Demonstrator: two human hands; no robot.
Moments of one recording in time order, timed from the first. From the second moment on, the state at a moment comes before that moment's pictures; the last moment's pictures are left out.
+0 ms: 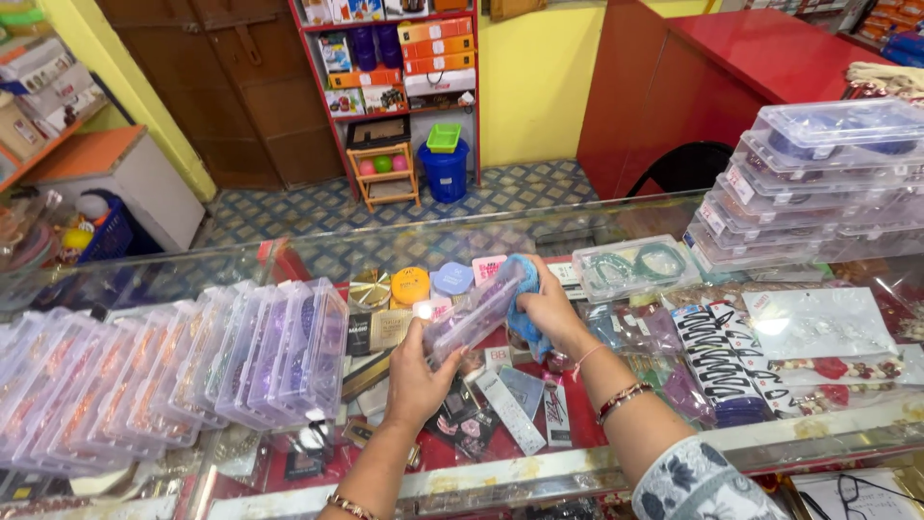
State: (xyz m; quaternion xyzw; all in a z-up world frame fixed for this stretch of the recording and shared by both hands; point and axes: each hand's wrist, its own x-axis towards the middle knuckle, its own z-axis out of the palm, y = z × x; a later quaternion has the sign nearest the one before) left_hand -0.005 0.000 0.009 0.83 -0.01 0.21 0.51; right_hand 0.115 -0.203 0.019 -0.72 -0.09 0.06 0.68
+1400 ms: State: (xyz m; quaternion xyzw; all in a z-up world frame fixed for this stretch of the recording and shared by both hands) left_hand 0.003 0.007 0.090 0.78 0.04 0.22 0.59; right_hand 0.013 -0.131 0.113 -0.82 -0.30 -0.38 0.31
